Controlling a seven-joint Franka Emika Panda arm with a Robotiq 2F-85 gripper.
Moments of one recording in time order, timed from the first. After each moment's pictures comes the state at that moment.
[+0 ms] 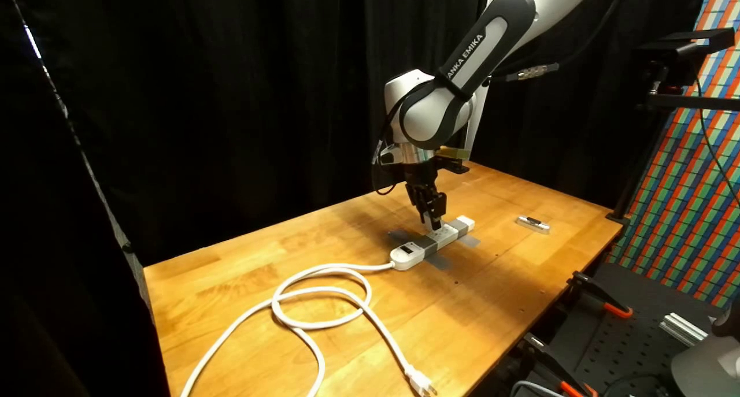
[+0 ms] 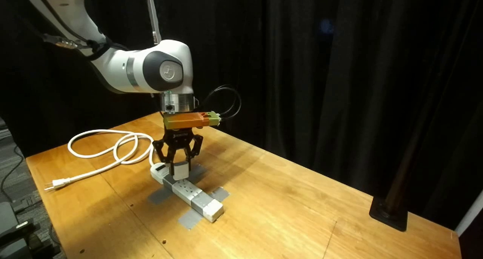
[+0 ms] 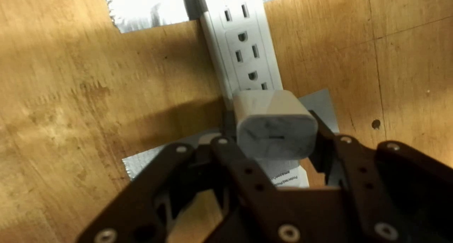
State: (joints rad) arm -0.05 0.50 0.11 -2.05 -0.30 2.29 -1.04
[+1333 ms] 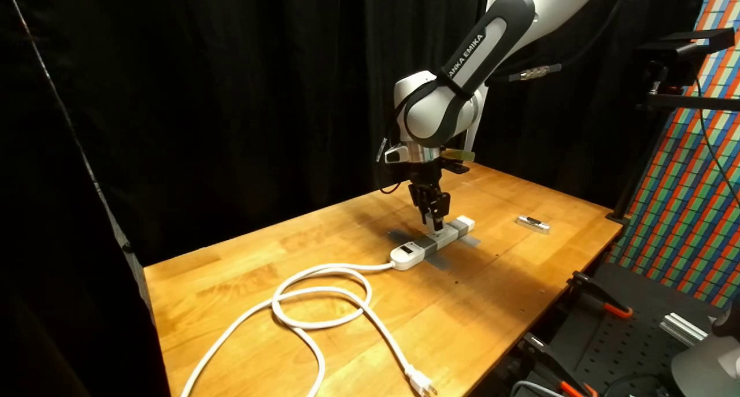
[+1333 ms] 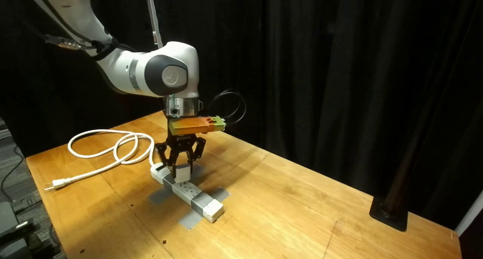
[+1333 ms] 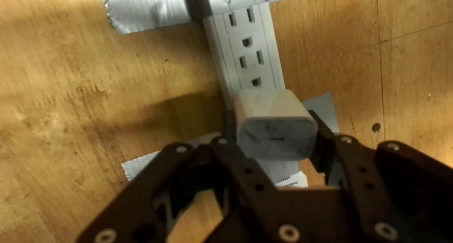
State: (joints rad) arm -0.09 0.51 0.11 -2.06 -0.23 2.32 -1.14
